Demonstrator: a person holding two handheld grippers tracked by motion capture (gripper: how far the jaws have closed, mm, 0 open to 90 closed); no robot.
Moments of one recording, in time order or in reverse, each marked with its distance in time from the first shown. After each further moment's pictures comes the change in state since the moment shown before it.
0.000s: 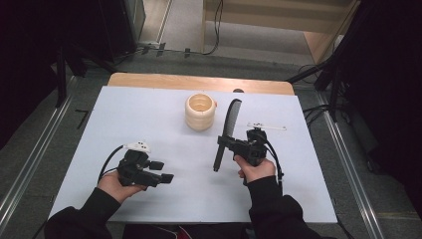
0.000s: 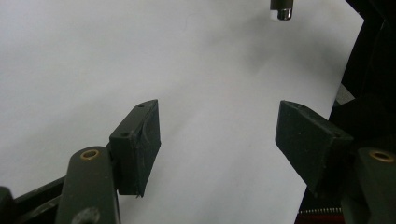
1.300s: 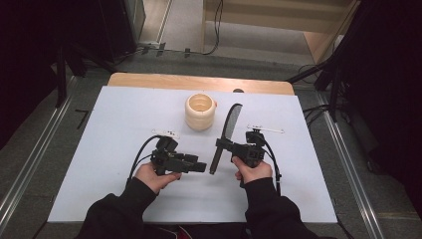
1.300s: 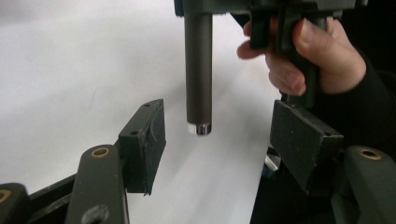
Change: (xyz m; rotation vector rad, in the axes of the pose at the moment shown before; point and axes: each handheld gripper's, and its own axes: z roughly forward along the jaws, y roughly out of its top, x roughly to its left) left arm -0.024 0.055 0.053 -0.072 -0.246 -0.104; right arm -0.008 -0.008 0.009 0.026 0.026 0.122
